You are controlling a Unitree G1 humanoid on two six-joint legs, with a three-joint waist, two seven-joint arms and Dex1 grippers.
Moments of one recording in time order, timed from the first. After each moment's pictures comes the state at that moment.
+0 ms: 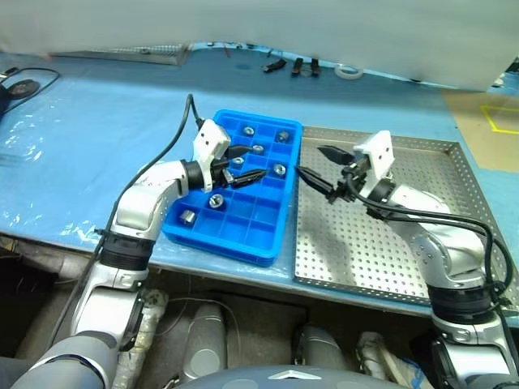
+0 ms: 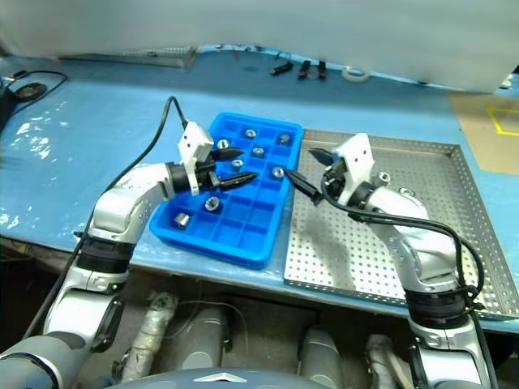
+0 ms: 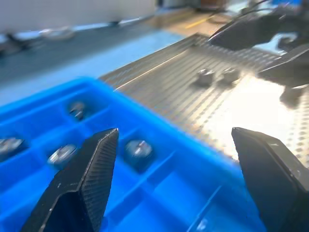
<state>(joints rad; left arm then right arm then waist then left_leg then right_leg) -0.70 0.33 -0.08 0.11 -0.33 0.47 -0.95 -0.28 -0.55 -0.11 -0.39 0.50 0.60 0.52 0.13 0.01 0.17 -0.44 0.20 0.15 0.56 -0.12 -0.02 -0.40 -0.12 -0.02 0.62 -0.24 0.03</state>
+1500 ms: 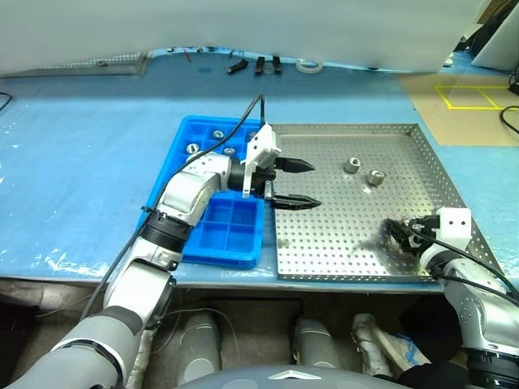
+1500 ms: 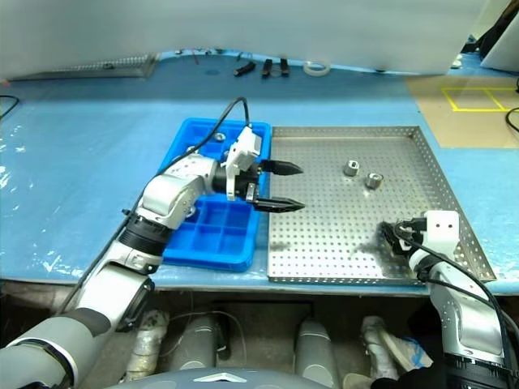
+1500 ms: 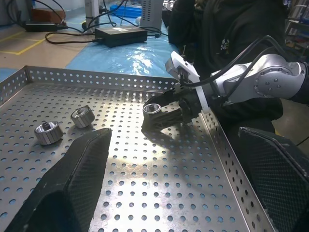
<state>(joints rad) -0.82 0.21 -0.23 0.24 -0.35 0.40 -1.23 0.07 -0.48 -0.39 -0.16 0.36 0.55 0.30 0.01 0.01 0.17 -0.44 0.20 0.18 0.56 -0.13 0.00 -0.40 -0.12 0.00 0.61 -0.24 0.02</state>
